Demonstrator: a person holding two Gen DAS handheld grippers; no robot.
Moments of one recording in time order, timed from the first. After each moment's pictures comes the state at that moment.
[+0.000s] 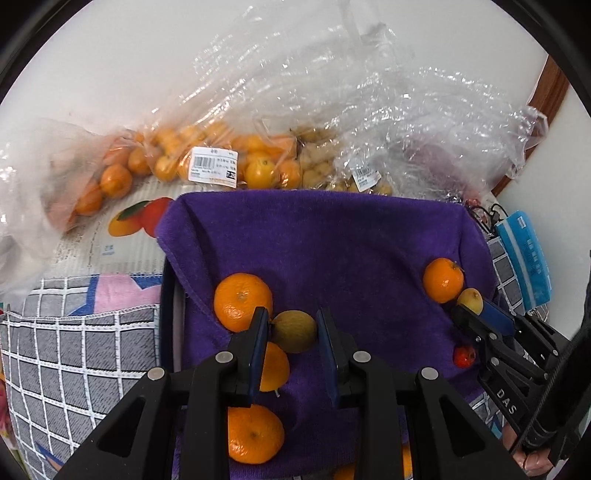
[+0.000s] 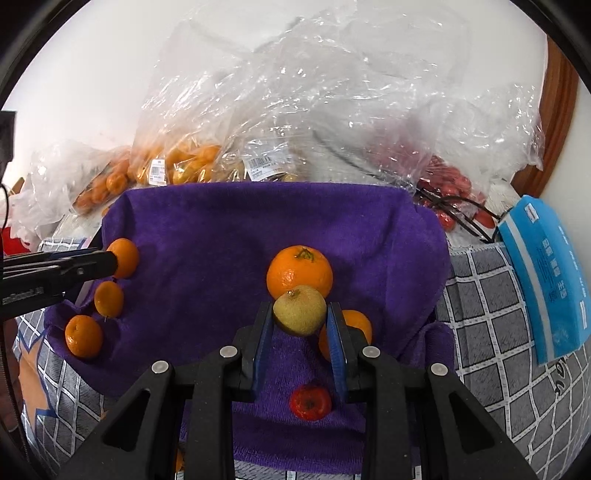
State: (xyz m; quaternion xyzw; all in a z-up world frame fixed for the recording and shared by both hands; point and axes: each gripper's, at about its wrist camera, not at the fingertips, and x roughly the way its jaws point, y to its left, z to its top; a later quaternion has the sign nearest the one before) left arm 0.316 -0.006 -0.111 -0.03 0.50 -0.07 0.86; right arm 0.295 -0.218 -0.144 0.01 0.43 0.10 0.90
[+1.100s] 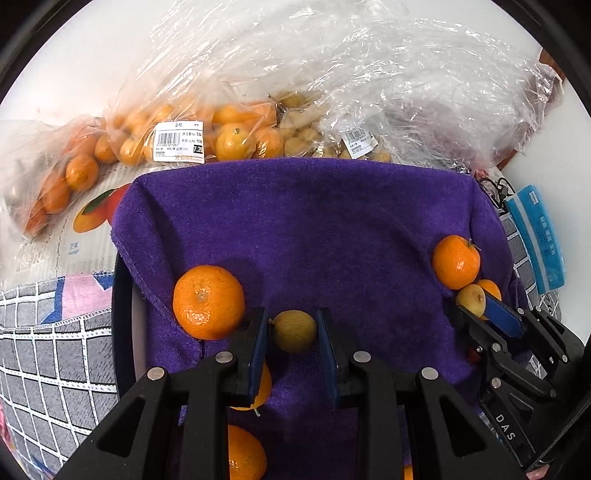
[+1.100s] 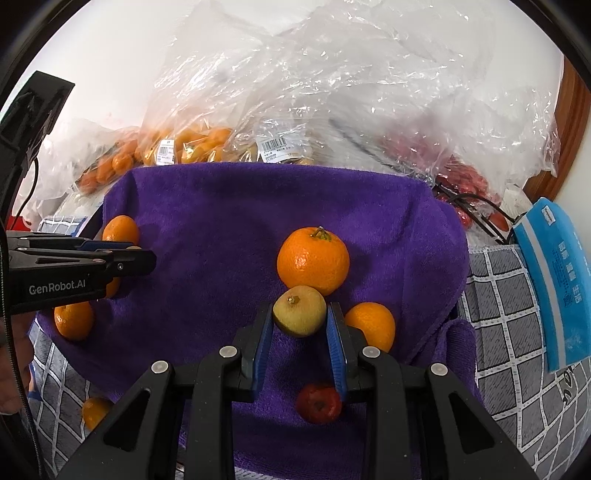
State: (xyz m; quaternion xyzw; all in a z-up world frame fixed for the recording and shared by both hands) left arm 0.337 -0.028 -0.143 -0.01 0.54 -0.08 0.84; right arm 0.296 -0.211 -0.158 -0.01 0.43 0.11 0.90
